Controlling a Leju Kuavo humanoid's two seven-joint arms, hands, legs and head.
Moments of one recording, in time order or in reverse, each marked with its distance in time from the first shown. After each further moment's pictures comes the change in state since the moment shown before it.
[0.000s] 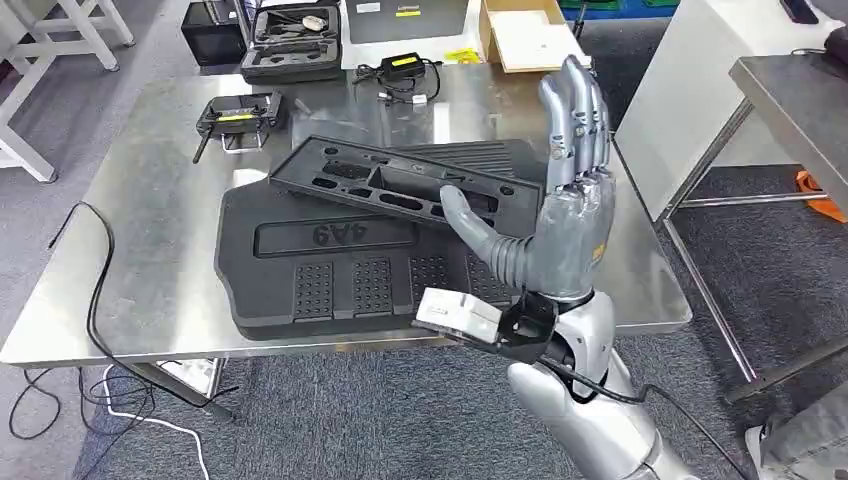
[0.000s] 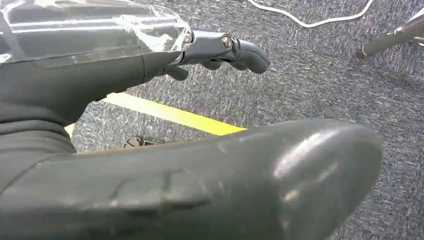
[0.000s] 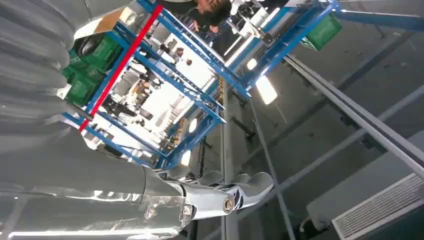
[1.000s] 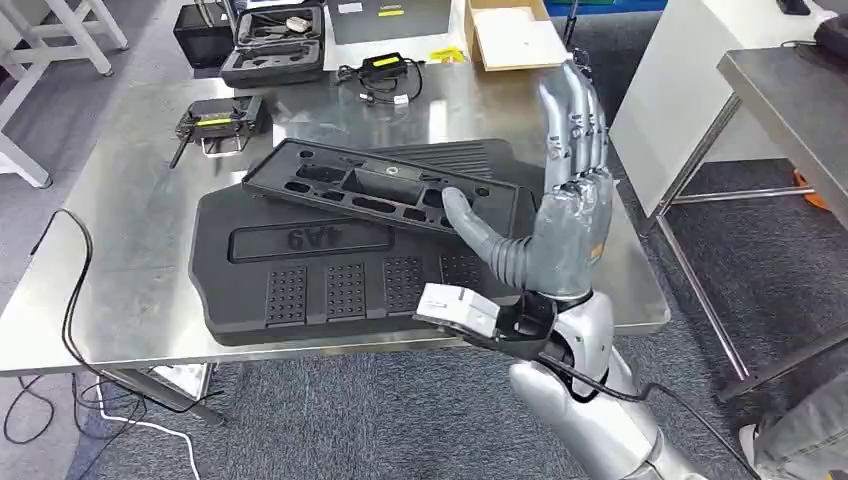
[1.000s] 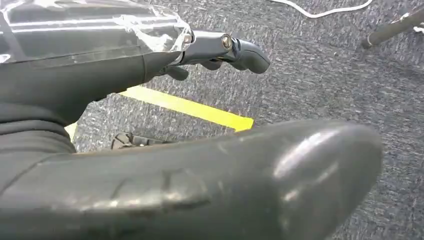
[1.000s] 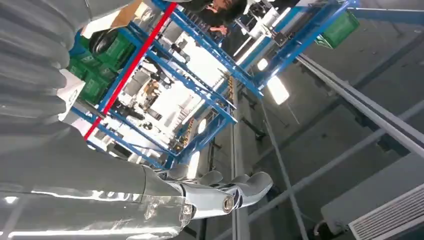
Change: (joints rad) left arm 0.004 -0.003 0.000 0.002 0.003 0.000 0.000; right arm 0.006 -0.027 0.004 0.002 0.009 -0.001 0.037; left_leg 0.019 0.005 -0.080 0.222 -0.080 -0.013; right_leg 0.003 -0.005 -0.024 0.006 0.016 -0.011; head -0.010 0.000
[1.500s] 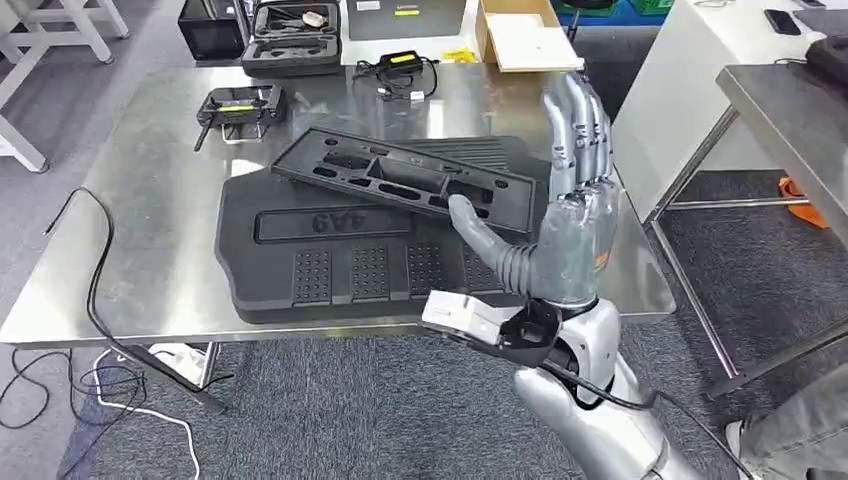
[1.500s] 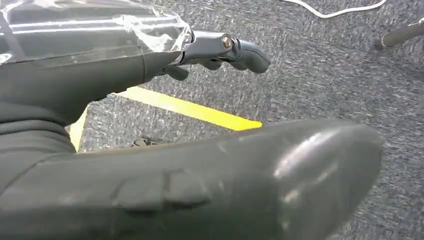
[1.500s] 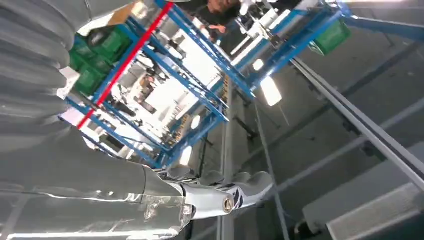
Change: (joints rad) left arm 0.002 -0.001 0.000 0.001 0.005 0.000 -0.001; right arm 0.021 -0.010 0.000 -0.003 0.014 0.000 -0.007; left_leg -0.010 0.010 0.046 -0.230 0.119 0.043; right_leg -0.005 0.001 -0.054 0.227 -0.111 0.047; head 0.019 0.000
